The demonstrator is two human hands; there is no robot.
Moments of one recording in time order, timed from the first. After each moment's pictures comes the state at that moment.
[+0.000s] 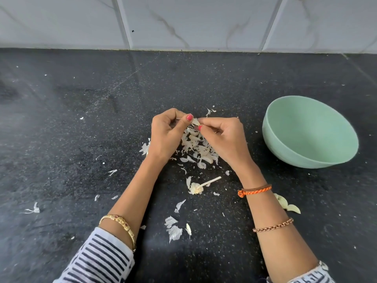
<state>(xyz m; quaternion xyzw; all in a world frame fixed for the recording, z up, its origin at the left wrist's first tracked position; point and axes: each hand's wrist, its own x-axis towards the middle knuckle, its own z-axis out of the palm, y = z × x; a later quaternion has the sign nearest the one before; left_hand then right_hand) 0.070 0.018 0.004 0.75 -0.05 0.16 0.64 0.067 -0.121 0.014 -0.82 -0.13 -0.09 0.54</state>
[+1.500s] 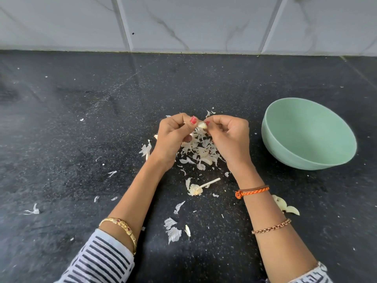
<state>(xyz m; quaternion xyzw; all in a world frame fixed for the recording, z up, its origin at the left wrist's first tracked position) 0.063 0.009 0.012 0.65 -0.05 0.01 0.76 0.066 -0.119 0.016 -0.78 -0.05 -0.11 0.61</state>
